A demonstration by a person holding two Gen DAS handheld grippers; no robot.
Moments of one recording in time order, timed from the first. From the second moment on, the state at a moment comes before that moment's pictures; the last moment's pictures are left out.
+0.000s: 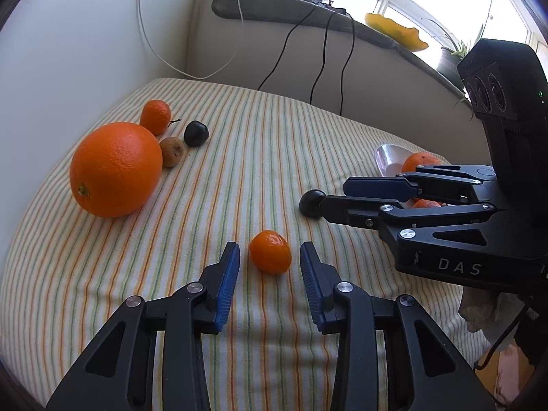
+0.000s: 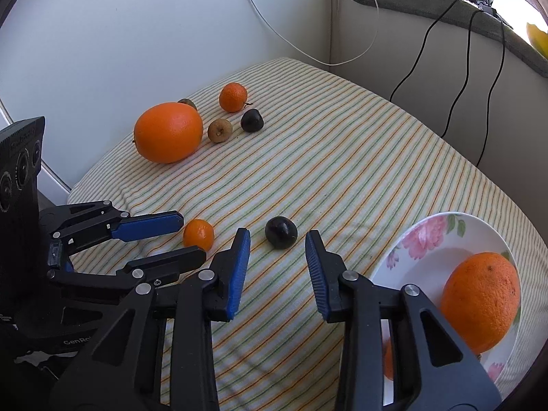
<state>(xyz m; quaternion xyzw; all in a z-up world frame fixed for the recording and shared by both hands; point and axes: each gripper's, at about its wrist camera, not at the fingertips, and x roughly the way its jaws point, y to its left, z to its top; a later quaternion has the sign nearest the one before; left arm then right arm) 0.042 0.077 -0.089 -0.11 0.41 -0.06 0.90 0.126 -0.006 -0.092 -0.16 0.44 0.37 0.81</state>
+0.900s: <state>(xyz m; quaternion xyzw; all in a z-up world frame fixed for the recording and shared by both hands) 0.044 0.078 -0.084 -0.11 0.40 -0.06 0.91 0.137 -0.024 -0.090 -0.13 0.44 0.36 0.81</state>
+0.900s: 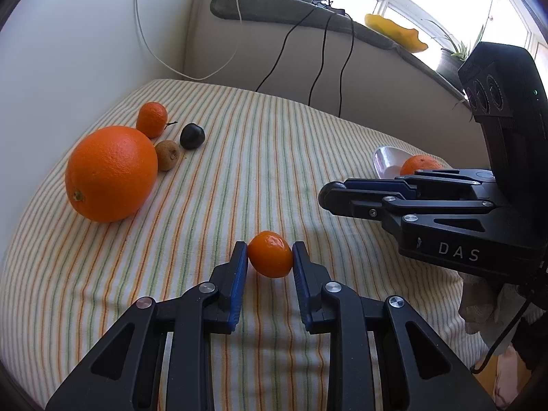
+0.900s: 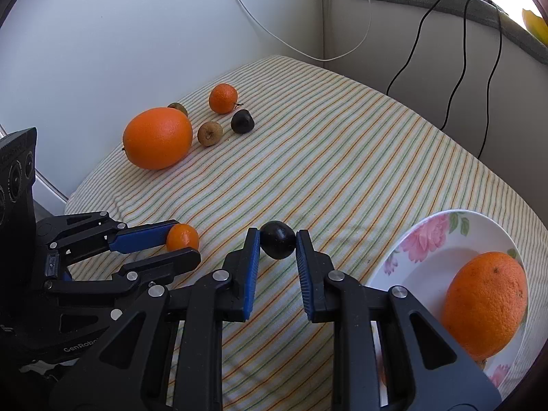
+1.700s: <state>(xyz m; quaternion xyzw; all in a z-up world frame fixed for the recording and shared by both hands) 0.063 0.010 -0.058 -0.10 0.38 -0.13 0.91 0.097 -0.170 -0.044 -0.07 0.40 0.28 0.87</state>
